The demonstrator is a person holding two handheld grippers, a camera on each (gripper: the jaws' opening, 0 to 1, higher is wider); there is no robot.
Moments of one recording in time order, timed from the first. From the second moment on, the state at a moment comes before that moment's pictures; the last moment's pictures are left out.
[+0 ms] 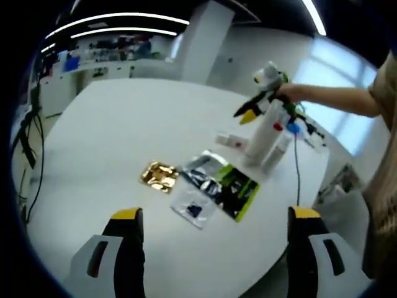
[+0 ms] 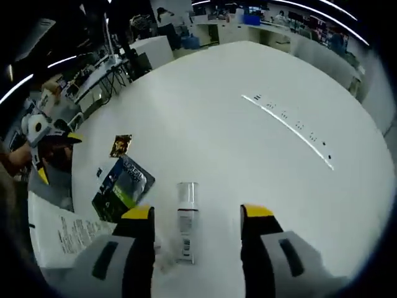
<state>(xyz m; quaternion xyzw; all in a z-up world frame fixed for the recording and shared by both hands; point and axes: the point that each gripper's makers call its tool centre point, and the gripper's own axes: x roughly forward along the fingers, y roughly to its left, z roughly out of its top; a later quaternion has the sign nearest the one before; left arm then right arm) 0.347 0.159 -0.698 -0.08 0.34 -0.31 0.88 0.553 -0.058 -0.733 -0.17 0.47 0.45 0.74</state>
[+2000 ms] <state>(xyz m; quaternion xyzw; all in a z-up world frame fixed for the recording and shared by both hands) 0.346 0.150 -0.689 -0.06 0.34 -0.33 0.88 0.560 -0.055 -0.719 -0.17 0.39 0.44 0.79</state>
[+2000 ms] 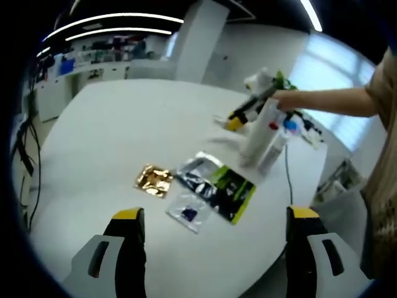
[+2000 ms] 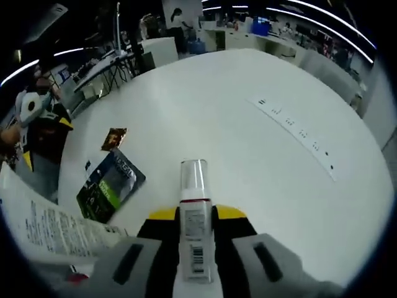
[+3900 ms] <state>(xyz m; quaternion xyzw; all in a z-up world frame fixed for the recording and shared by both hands) 0.301 0.060 -0.569 -0.11 0.22 -0.45 0.86 0.367 0.005 -0.518 0.28 0.13 0.50 0.81</state>
